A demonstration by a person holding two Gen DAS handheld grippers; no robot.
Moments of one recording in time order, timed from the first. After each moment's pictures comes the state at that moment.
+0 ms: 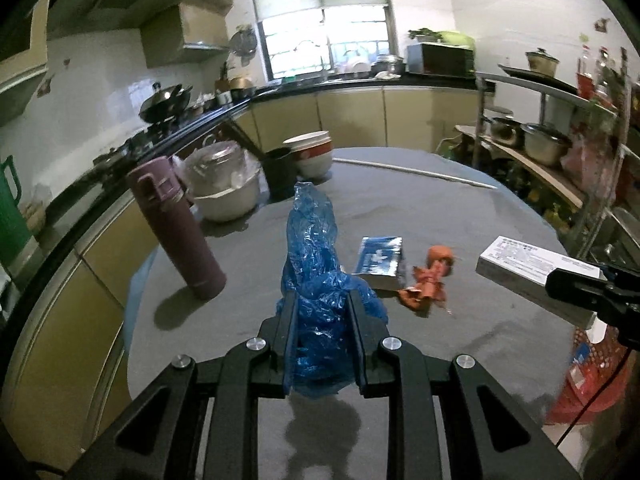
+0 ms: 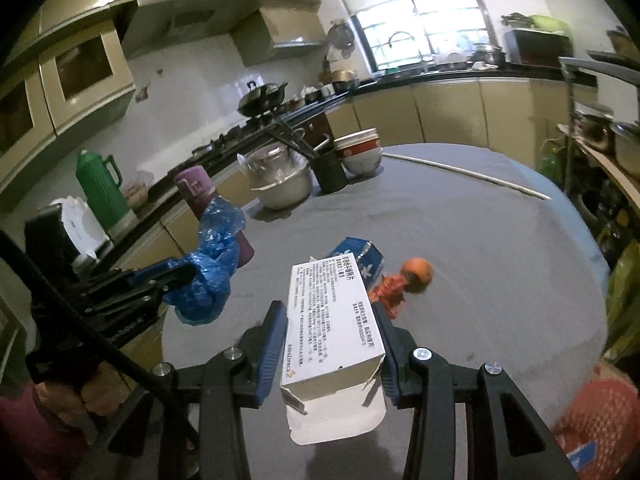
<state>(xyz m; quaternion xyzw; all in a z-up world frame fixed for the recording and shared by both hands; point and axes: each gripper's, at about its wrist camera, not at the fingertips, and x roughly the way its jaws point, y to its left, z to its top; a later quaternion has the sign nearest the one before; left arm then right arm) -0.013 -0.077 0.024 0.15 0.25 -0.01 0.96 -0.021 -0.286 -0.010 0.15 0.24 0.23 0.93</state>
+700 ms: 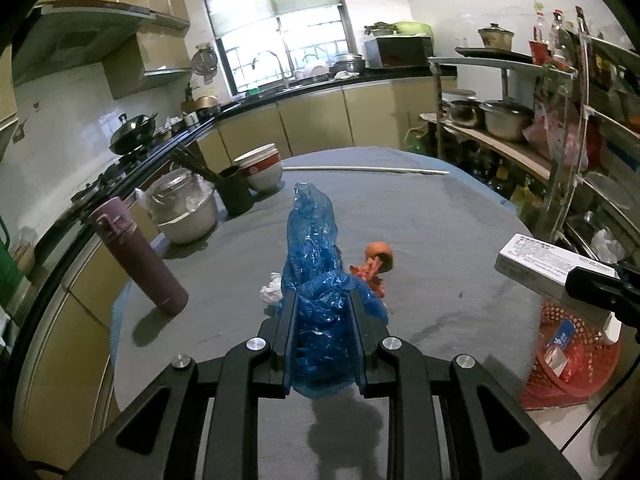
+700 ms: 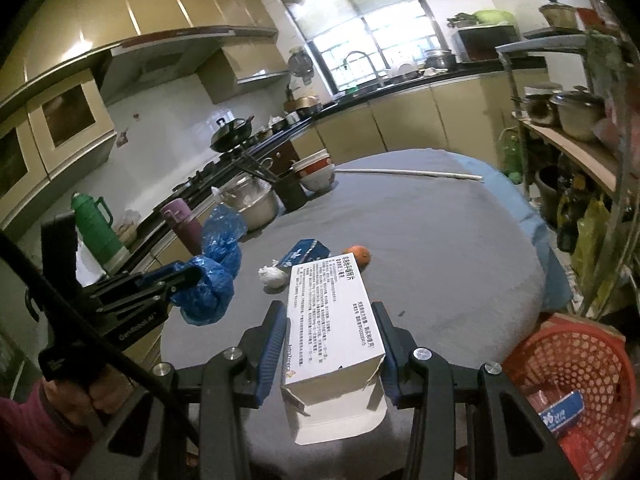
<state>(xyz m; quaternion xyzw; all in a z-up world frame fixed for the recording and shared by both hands) -0.034 -0.152 0.014 0.20 0.25 -0.05 0.95 -0.084 -0.368 -0.035 0.21 0.22 0.18 0.93</state>
